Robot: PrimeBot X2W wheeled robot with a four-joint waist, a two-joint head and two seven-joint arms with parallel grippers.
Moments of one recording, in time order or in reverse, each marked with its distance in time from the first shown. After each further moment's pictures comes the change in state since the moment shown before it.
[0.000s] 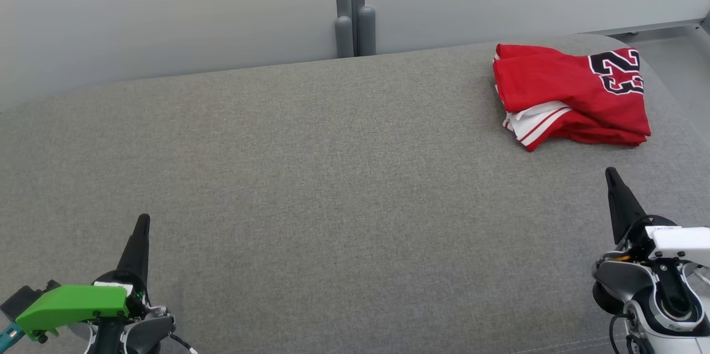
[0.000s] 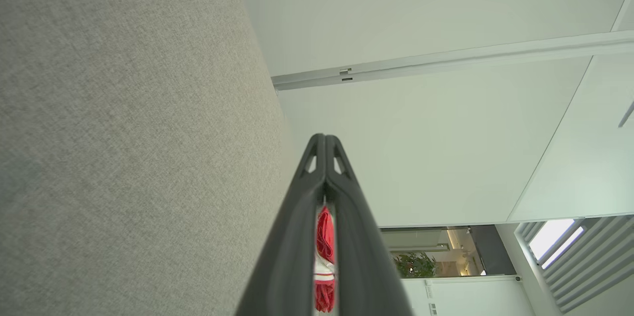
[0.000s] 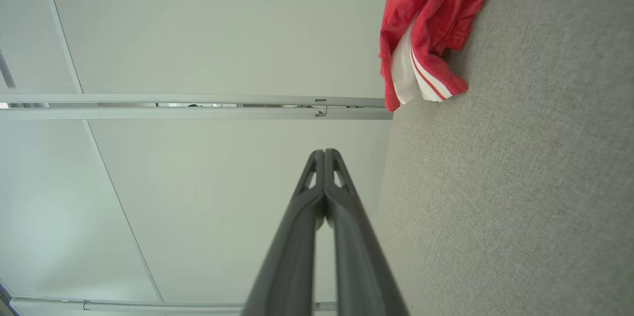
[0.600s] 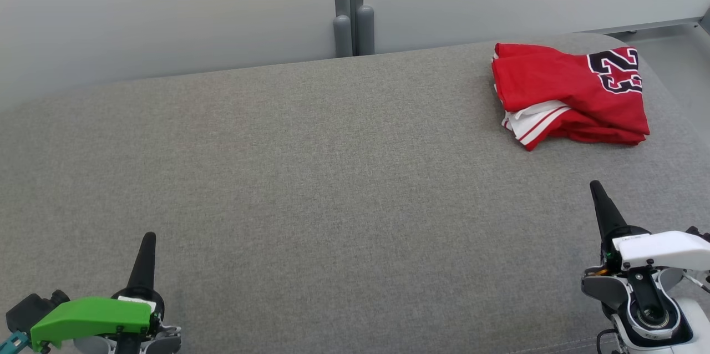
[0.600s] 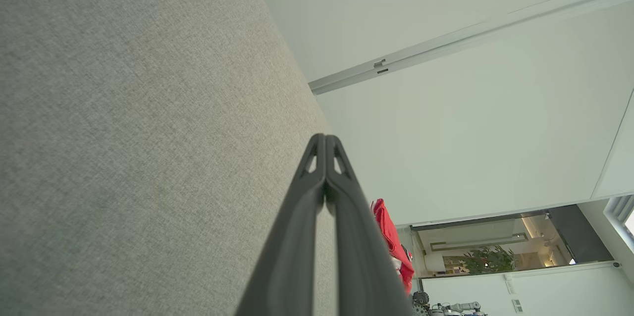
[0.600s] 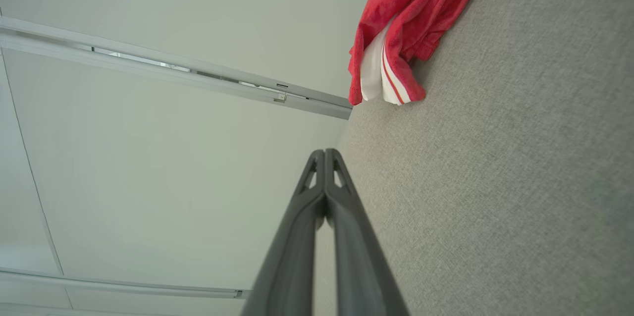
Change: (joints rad) left arm 0.048 -0.006 -0.024 -0.022 0.232 0.031 -0.051; right arm 0.020 -0.010 0.068 0.003 -0.242 -0.035 -0.048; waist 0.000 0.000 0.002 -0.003
